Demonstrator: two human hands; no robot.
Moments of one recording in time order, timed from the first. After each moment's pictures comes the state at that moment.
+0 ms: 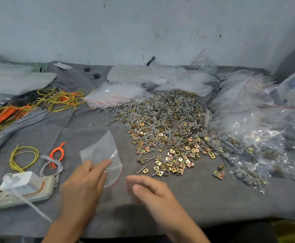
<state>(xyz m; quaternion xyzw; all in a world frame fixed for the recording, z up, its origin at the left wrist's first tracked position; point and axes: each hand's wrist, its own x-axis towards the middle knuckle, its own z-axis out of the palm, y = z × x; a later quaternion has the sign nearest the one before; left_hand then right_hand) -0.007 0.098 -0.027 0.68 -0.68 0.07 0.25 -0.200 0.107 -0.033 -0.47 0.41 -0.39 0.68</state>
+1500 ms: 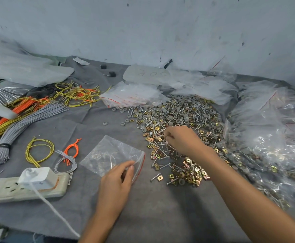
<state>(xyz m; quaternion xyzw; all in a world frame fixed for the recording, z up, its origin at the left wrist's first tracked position) -0.026 0.062 -0.084 0.64 -0.58 -0.17 0.47 -0.236 -0.092 -0.011 -0.82 0.56 -0.06 0.09</state>
